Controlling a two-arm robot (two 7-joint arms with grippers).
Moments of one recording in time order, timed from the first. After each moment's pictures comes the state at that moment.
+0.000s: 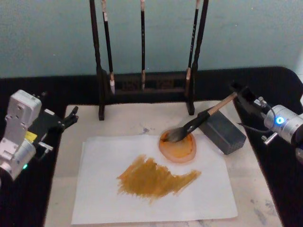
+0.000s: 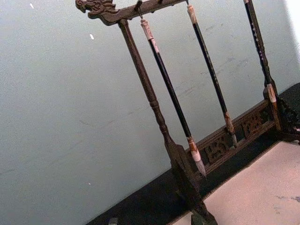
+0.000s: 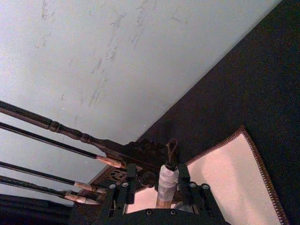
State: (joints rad) left arm -0.20 0.60 0.45 -1.41 -0.25 -0.12 0.03; right arm 0.41 0.36 -0.23 -1.14 1.36 0.39 0.11
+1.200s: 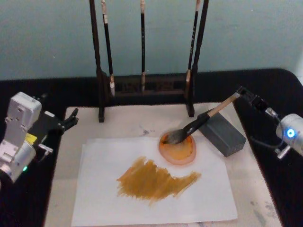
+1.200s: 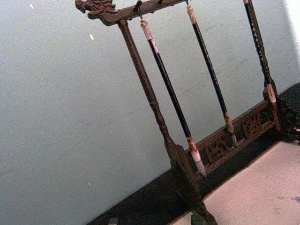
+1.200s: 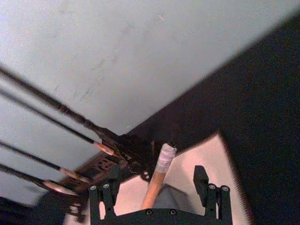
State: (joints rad) left arm -0.20 0.60 0.45 -1.41 -0.25 -0.12 0.03; right arm 0.24 0.47 -0.25 -1.45 1.28 0.29 -0.07
